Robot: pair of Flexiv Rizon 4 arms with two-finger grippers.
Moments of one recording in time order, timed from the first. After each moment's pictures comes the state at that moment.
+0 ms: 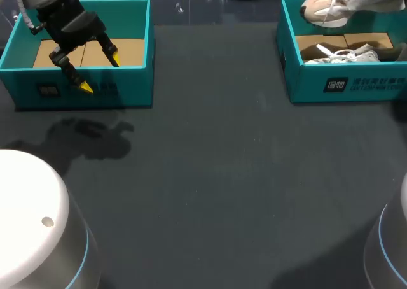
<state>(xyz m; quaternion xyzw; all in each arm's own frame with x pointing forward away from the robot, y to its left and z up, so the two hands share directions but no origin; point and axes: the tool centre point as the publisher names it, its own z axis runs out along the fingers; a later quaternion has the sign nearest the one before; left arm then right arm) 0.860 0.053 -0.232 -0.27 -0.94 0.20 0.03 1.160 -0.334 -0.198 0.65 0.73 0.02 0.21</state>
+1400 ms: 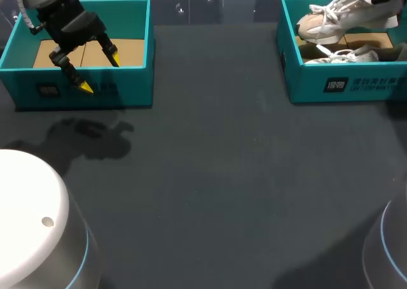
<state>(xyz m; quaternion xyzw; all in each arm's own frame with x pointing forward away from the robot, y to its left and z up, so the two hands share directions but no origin) 0.860 0.053 -0.232 -0.27 -0.94 0.20 0.03 1.159 -0.335 -0.257 0.68 0.69 -0.02 0.23</state>
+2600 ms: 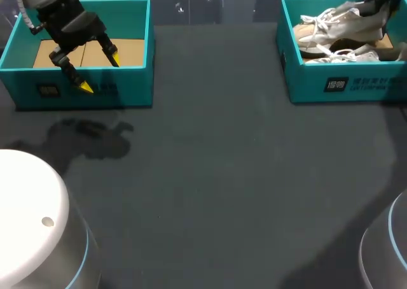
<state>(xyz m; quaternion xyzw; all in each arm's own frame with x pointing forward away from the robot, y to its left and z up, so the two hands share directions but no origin) 0.860 0.053 -0.232 -0.27 -0.94 0.20 0.03 1.186 -0.327 -0.320 0.69 0.70 -0.01 0.19</state>
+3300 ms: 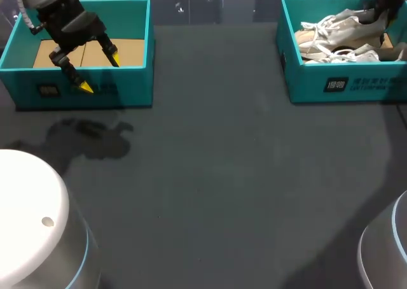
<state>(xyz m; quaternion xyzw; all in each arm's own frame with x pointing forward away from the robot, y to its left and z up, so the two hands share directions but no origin) 0.860 0.053 -0.232 -0.27 -0.94 0.20 0.03 1.186 -0.332 -0.351 0.69 0.71 -0.01 0.16</state>
